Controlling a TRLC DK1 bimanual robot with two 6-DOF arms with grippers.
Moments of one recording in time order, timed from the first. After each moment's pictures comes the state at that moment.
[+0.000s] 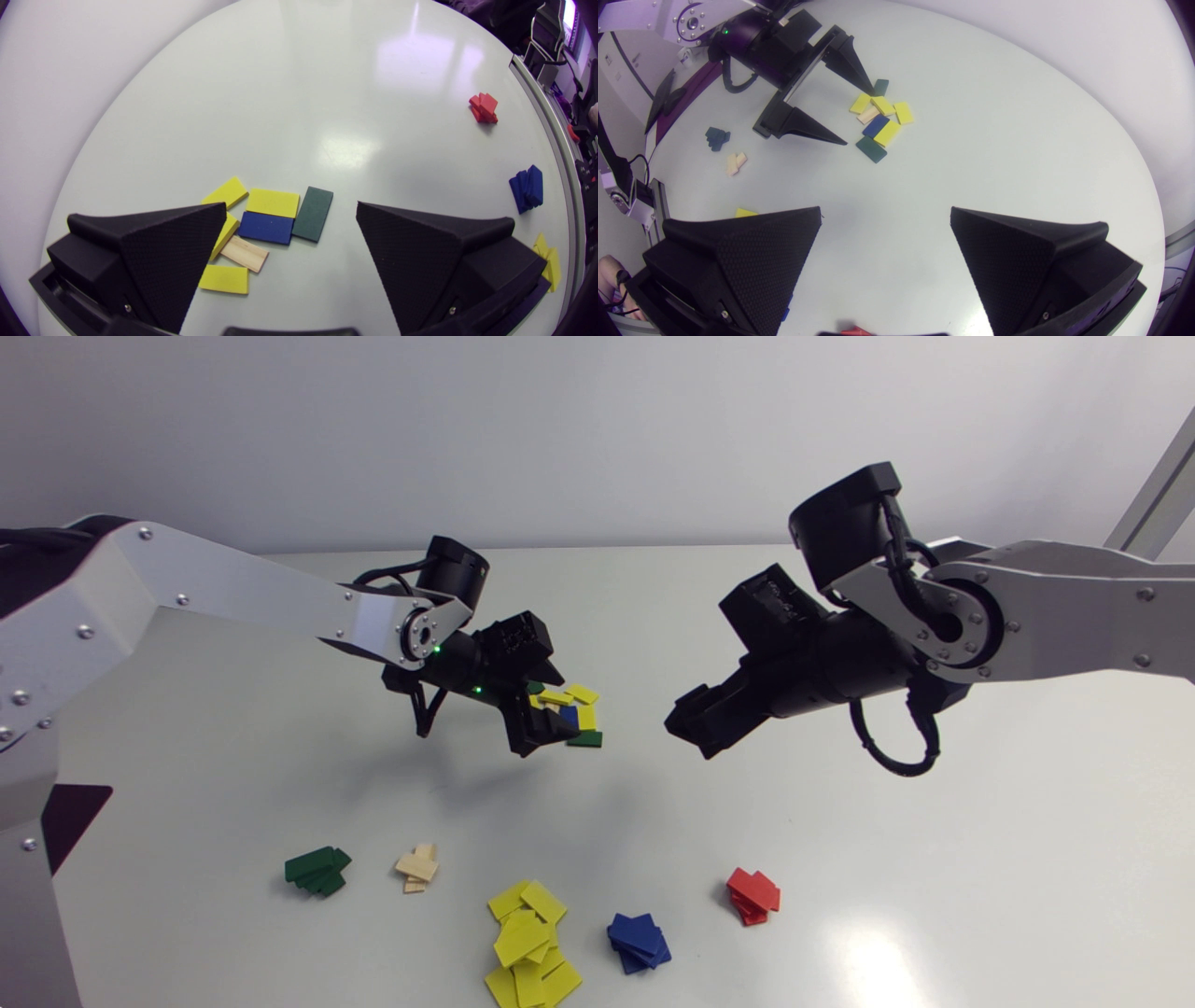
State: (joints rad) left arm -0.35 2.09 1.34 -0.19 0.53 0.86; right arm 0.40 1.47 1.01 -0.35 -0.24 -0.18
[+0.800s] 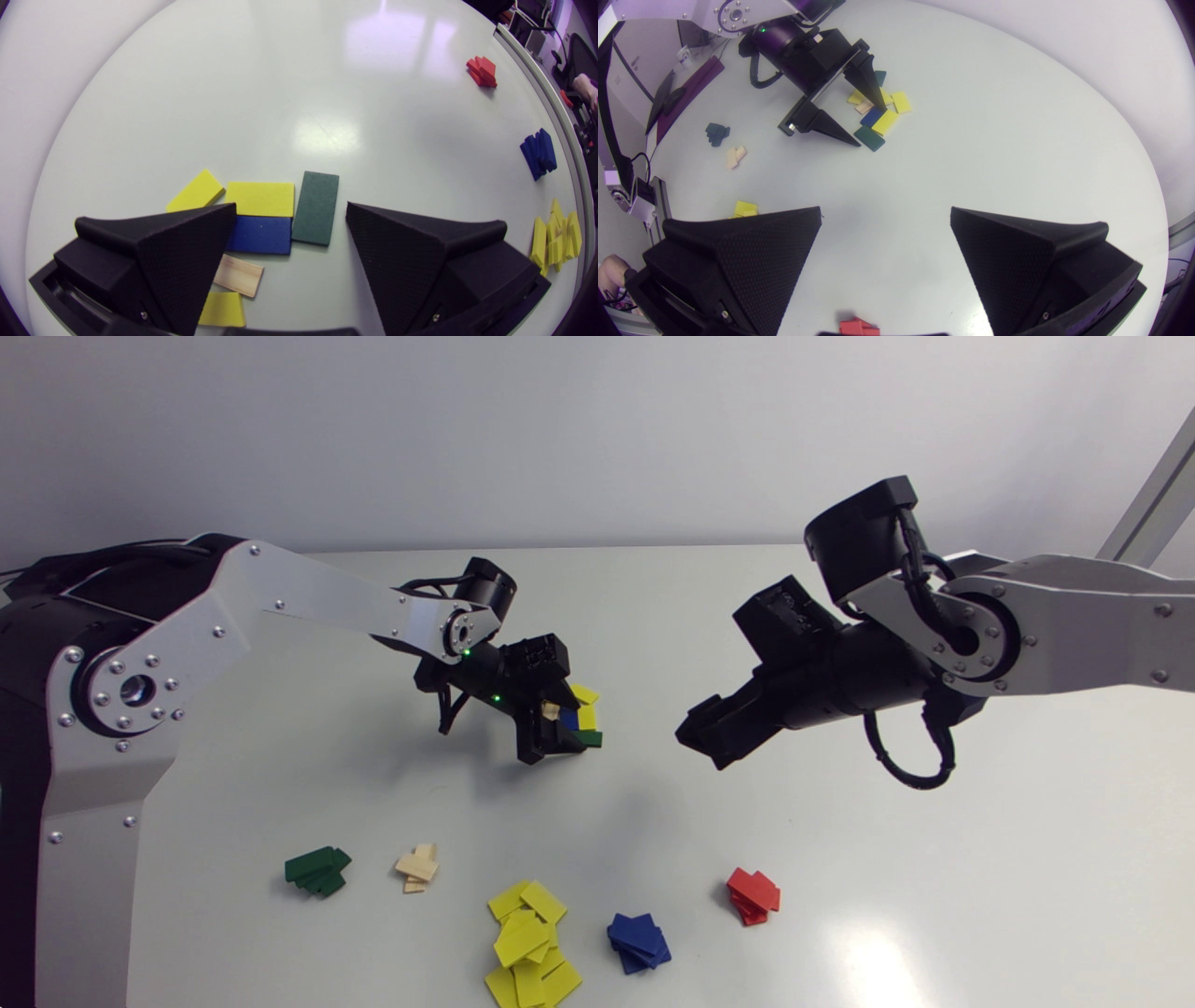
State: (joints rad) left arm -0.36 2.28 1.55 -0.36 0.57 1.02; right arm 0.39 1.45 0.97 -0.35 -0.25 -0.18
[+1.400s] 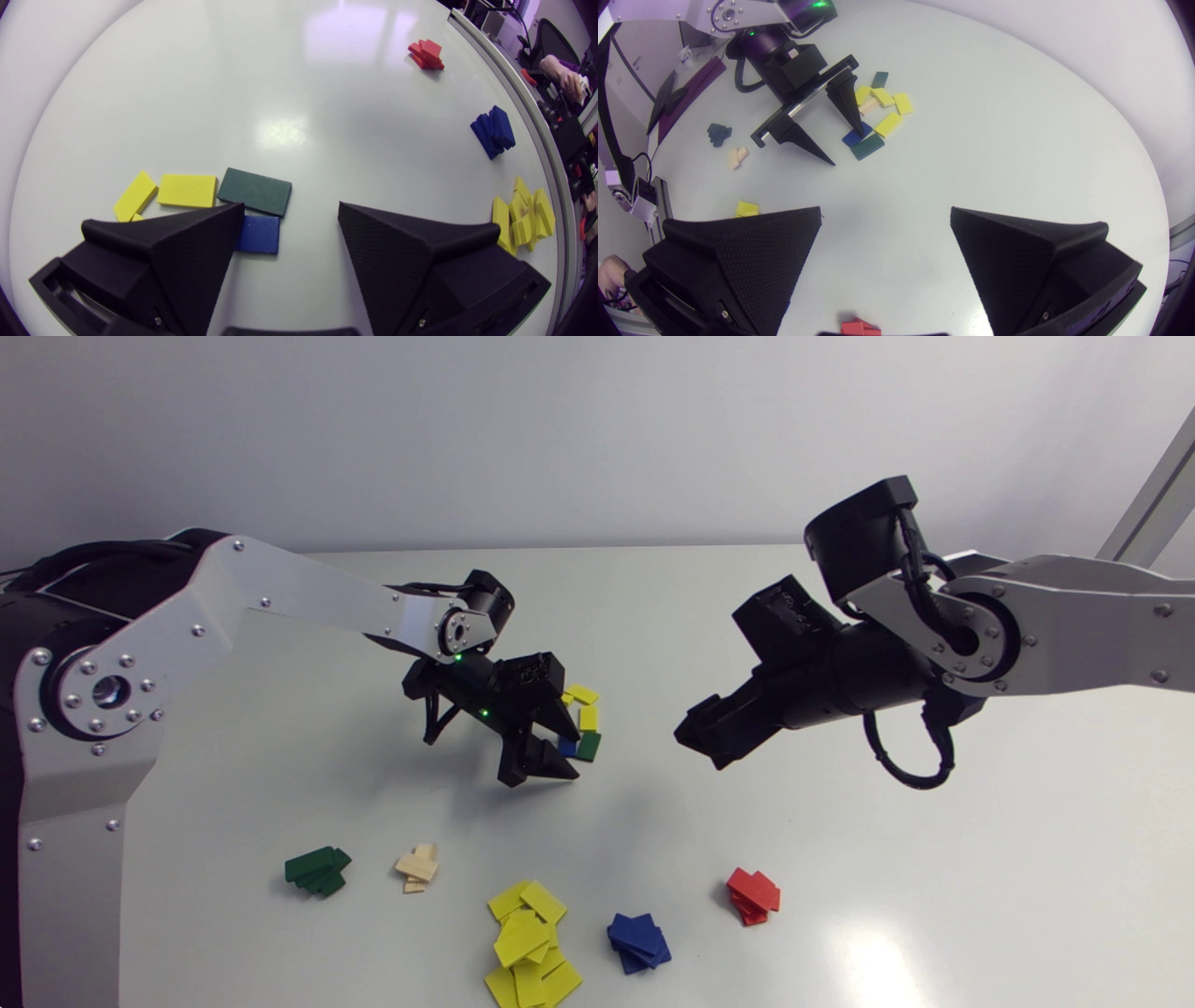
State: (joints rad) left arm -0.36 2.24 1.51 -0.54 0.63 1.17; right arm 0.39 1.45 0.97 -0.34 -0.26 -0.18
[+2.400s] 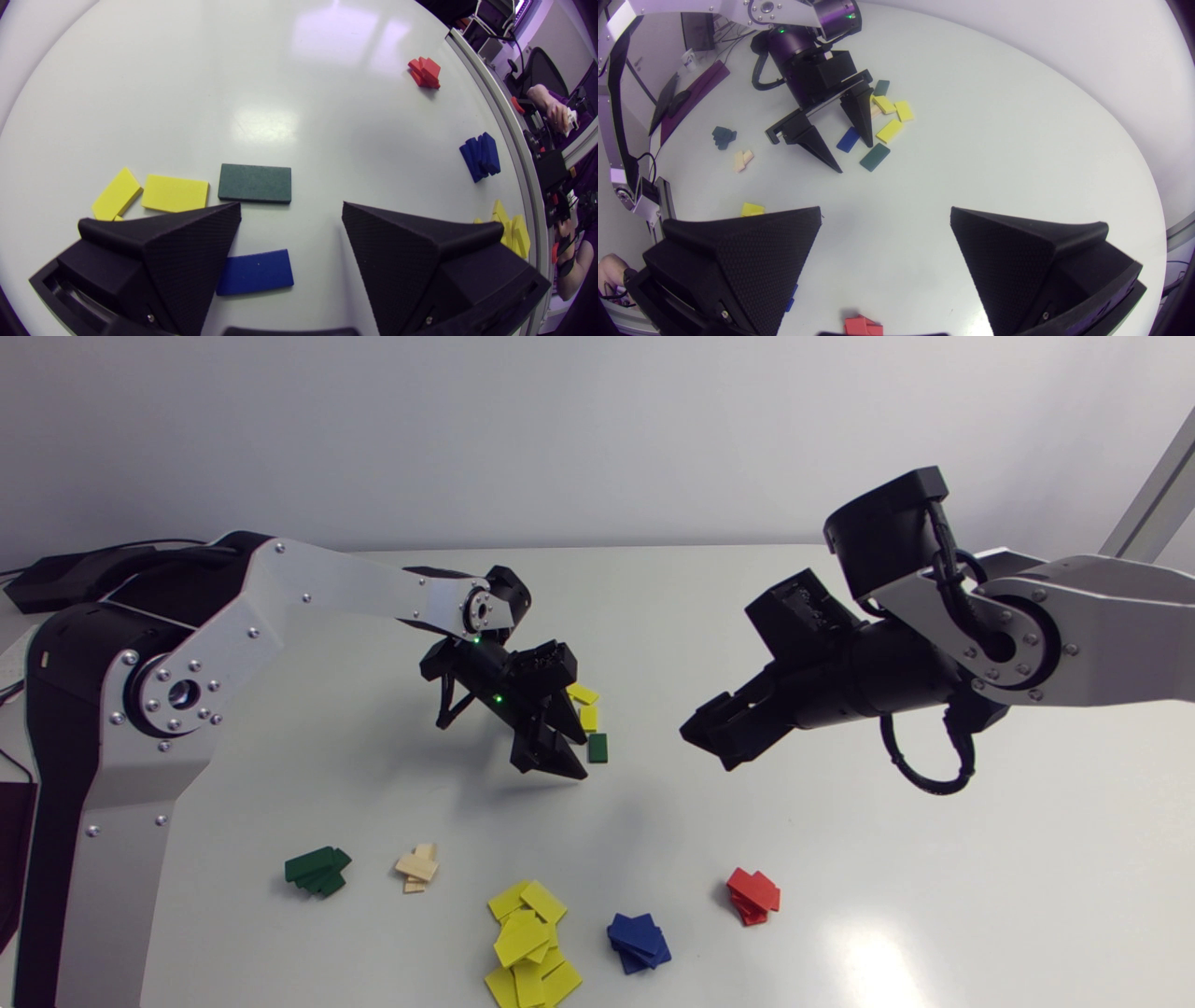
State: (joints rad) left arm -0.37 2.35 1.71 -0.77 0.65 1.12; right arm 0.39 1.39 0.94 -0.35 -0.26 -0.18
